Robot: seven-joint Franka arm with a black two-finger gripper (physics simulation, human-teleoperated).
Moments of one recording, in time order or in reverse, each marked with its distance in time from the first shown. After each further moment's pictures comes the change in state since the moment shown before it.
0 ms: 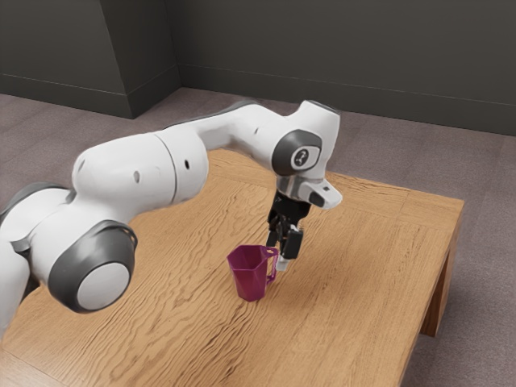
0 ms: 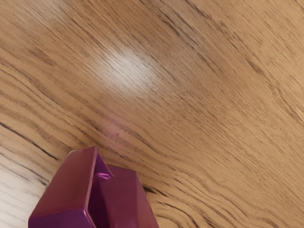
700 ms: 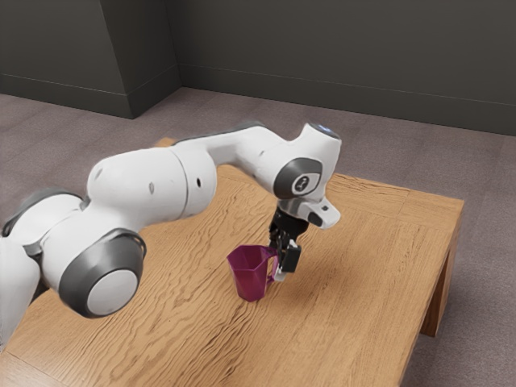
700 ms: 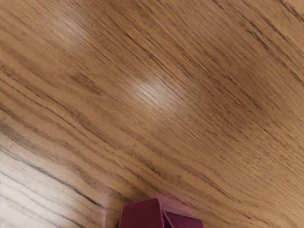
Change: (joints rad) arm 0.000 0.050 0.004 -0.052 0.067 0.142 0.018
